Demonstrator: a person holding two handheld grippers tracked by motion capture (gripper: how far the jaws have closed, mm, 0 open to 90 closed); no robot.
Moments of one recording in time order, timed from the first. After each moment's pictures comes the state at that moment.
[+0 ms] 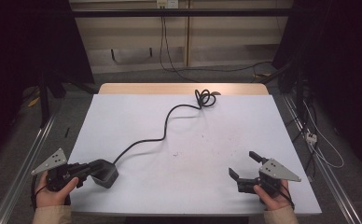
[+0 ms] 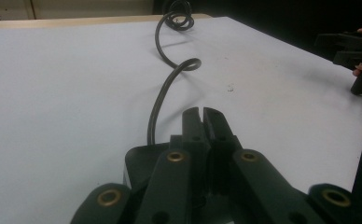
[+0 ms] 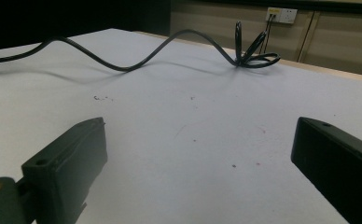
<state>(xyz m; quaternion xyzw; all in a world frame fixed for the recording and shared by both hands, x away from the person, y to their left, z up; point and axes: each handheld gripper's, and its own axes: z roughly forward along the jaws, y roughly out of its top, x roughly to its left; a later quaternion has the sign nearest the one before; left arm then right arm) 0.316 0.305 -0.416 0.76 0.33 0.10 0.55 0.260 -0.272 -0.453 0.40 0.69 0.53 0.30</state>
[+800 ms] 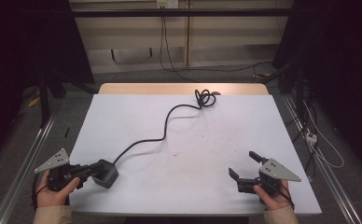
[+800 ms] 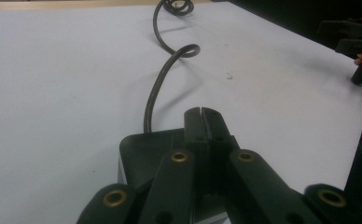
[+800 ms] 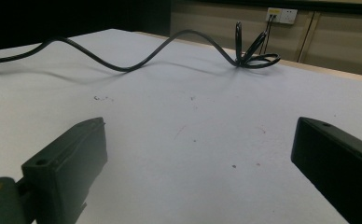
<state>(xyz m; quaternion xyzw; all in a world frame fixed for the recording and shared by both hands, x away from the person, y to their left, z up) 0.316 0.302 -0.415 0.77 0.34 0.09 0.53 0.261 -0.272 -0.453 0.40 0.69 0.53 0.30</state>
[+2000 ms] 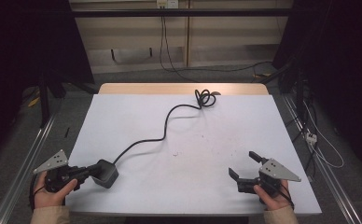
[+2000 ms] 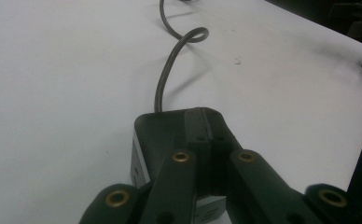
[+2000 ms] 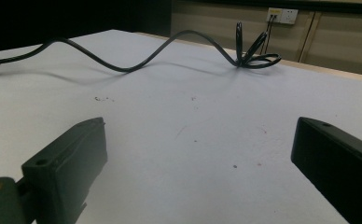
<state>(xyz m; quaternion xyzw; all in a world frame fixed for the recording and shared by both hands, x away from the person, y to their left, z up) 0.315 0.311 -0.418 0.78 0.34 0.08 0.51 0.261 -0.272 -0.454 0.40 0.69 0.53 0.30</state>
